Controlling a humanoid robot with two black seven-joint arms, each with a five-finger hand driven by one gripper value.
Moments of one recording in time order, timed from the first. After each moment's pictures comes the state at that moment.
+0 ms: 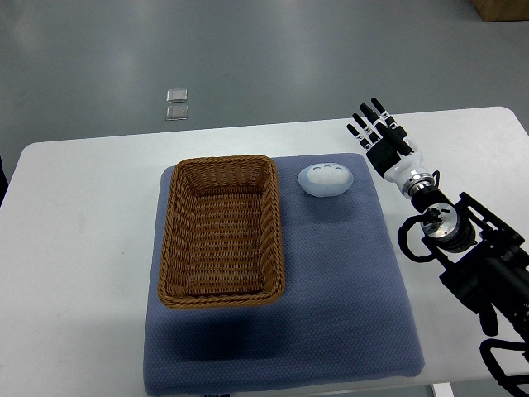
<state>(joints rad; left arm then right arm) -0.02 0.00 -0.09 -0.18 0.06 0.03 -0.02 0.60 -0.05 1.10 0.67 -0.13 0.23 0.21</state>
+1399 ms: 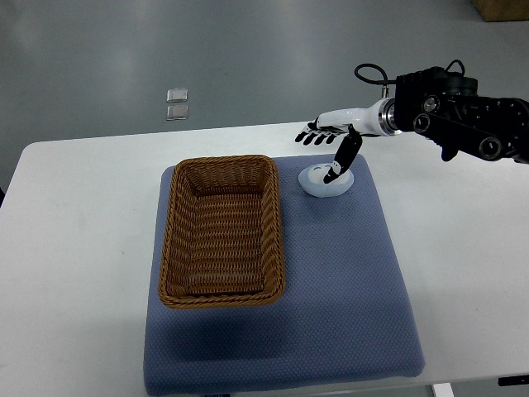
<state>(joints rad) -0.03 0.00 -0.09 -0.19 0.06 0.02 -0.02 1.30 -0.34 -0.04 0.83 -0.93 0.37 0.00</state>
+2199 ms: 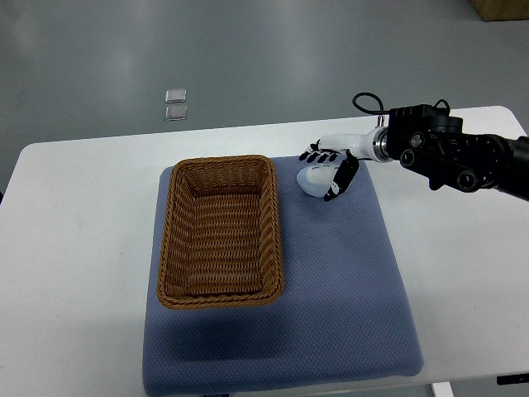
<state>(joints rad) -0.03 0.00 -0.09 -0.19 0.06 0.02 -0.02 1.20 -0.26 -0.04 0.75 -0.98 0.28 0.01</state>
